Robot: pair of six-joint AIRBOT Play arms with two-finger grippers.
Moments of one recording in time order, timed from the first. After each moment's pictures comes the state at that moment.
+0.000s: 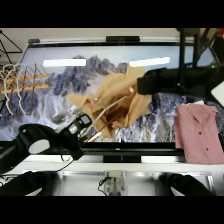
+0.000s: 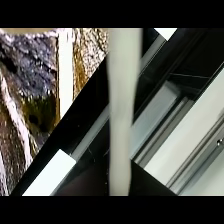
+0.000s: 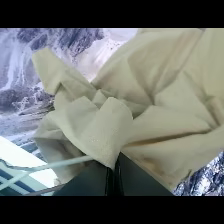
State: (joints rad) left arm -0.80 -0.86 0.79 1.41 -1.17 -1.34; right arm 0.52 -1.01 1.54 -1.48 1.25 1.73
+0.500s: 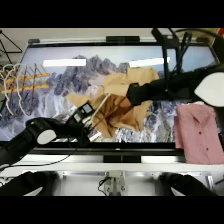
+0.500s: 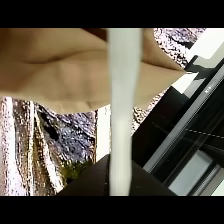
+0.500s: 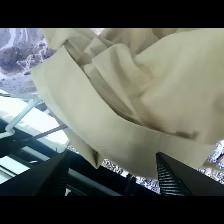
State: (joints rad) left arm -0.71 -0.93 0.79 1.39 -0.93 -1.23; right arm 0.55 -1.05 1.55 -1.45 1.38 1.77
